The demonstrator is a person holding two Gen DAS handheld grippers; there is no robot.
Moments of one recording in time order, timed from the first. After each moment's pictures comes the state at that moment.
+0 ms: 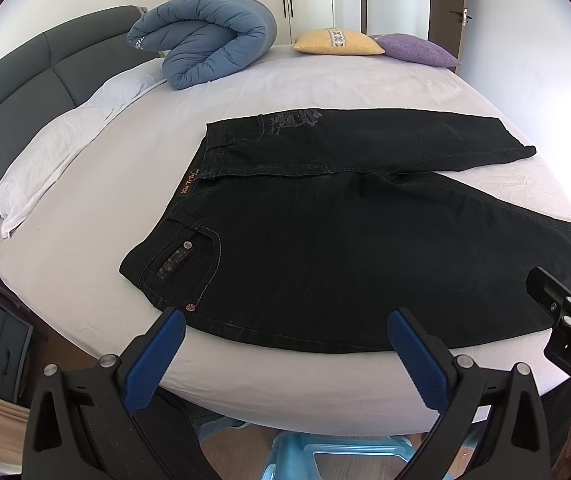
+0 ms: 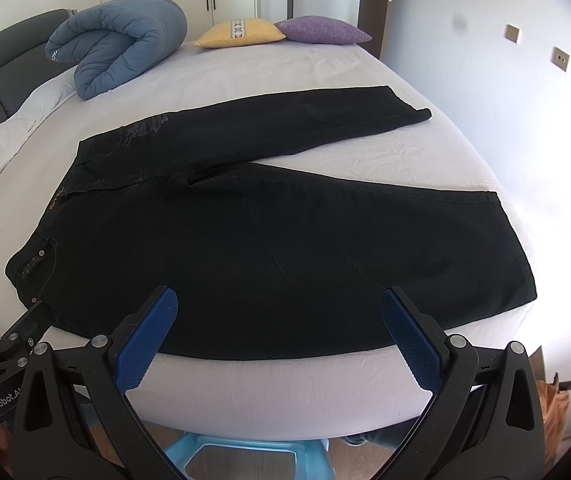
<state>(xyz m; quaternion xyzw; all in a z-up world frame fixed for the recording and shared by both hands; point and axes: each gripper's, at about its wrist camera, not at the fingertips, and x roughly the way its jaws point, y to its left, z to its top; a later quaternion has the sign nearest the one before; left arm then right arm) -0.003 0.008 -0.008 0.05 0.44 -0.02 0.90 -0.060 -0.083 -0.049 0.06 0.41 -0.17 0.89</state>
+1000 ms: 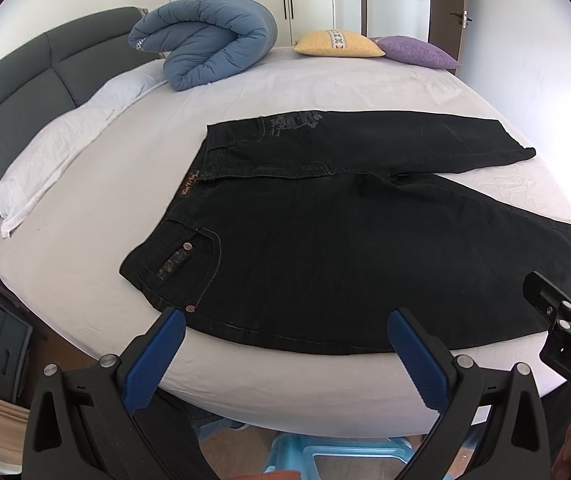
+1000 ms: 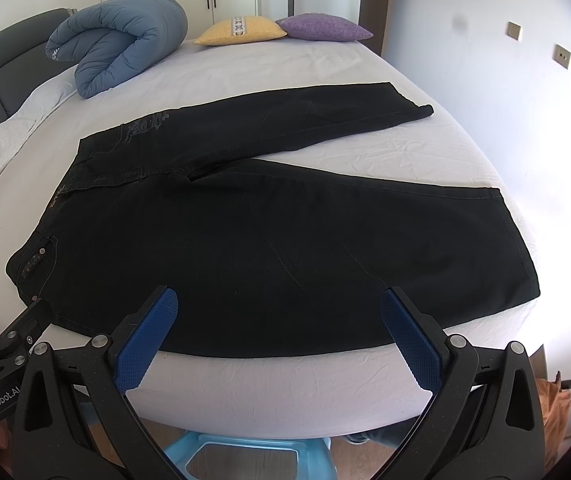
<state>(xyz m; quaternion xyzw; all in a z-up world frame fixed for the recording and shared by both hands) -0.005 0.010 -0.009 0.05 0.43 -0.02 0.90 -0.060 -0.082 -0.052 0.07 0.41 -0.17 0.89</state>
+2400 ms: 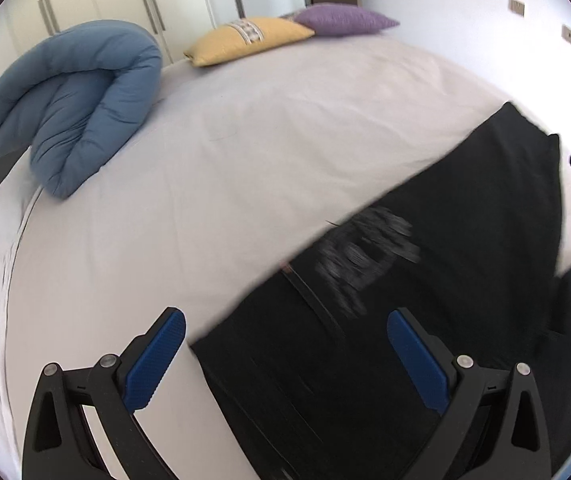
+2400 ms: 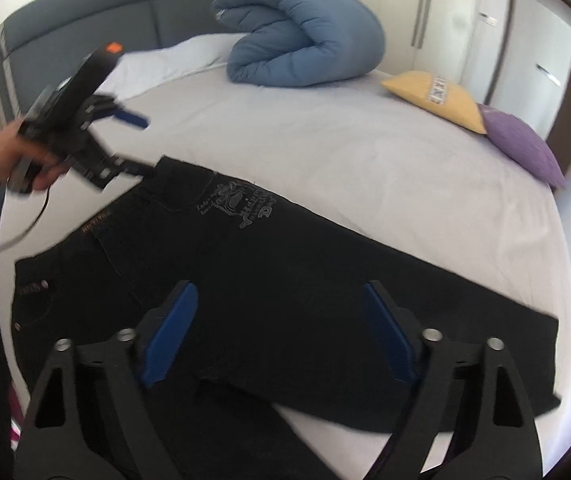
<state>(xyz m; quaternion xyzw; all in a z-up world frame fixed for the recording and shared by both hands) 0.404 0.064 -0.032 0.21 0.44 -0.23 0.84 0.274 -0.119 -0.007 -0.13 0.39 0.17 0.90</state>
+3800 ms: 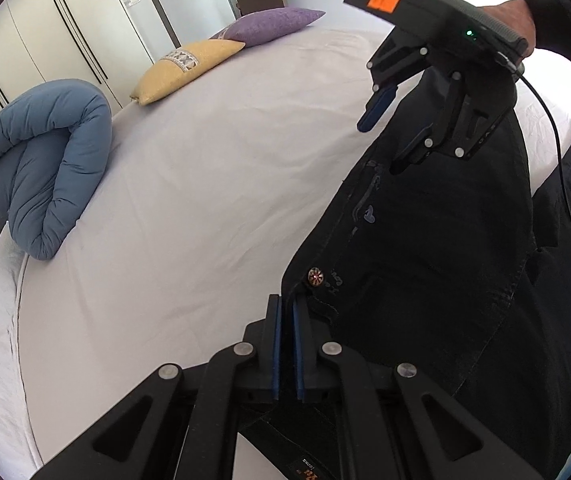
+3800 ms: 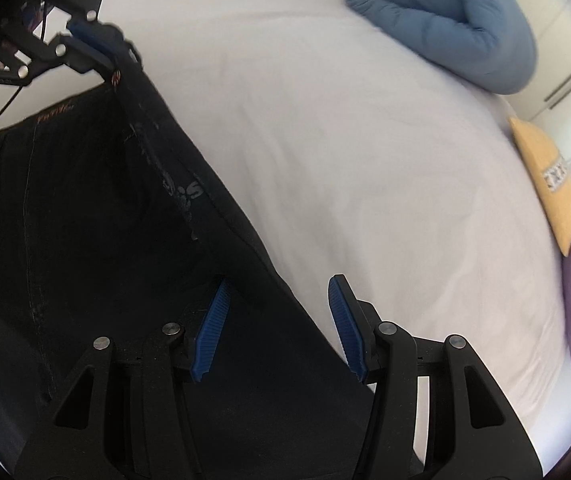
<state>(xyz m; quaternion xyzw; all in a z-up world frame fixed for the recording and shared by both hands) 0.352 0.081 -0.038 0.29 0.39 -0.31 0.82 0.409 -0.044 -0.058 -0.35 0.46 0.30 0.75</state>
